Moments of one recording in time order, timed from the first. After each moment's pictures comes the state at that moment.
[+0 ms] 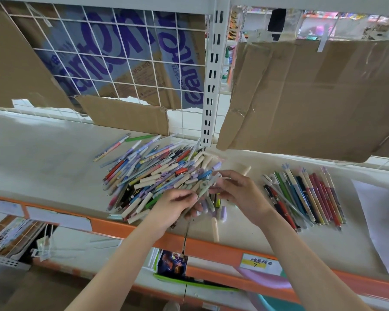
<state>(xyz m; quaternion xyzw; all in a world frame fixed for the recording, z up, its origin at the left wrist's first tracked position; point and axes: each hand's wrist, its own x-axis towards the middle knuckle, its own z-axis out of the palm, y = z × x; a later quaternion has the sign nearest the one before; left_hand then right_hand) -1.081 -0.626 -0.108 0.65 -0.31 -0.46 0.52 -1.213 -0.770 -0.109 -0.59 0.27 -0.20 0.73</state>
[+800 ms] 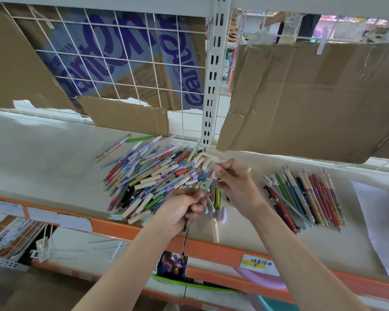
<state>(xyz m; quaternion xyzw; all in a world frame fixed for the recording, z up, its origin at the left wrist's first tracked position) -1.095 -0.646 -0.108 0.50 -0.10 -0.57 0.64 -1.195 -0.768 -0.101 -0.57 0.25 -0.27 0.73</state>
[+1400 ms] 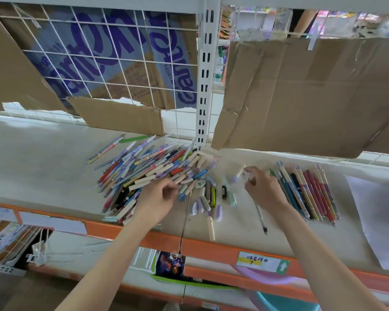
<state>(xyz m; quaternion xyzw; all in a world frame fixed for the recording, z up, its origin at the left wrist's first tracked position) -1.057 -0.632 -0.119 0.83 -0.42 -0.16 0.33 -1.247 -0.813 -0.113 -0.84 0.45 -0.12 0.26</state>
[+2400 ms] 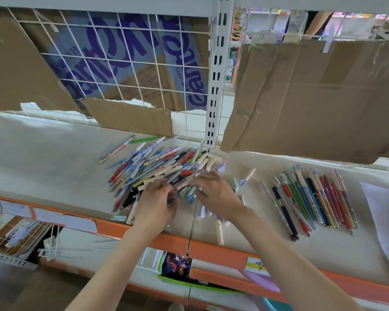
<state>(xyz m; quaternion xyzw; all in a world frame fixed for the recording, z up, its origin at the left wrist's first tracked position) -1.052 -0.616 -0.127 0.85 -0.46 -0.01 0.25 -1.166 -0.753 -0.121 -0.95 0.16 -0.15 0.24</state>
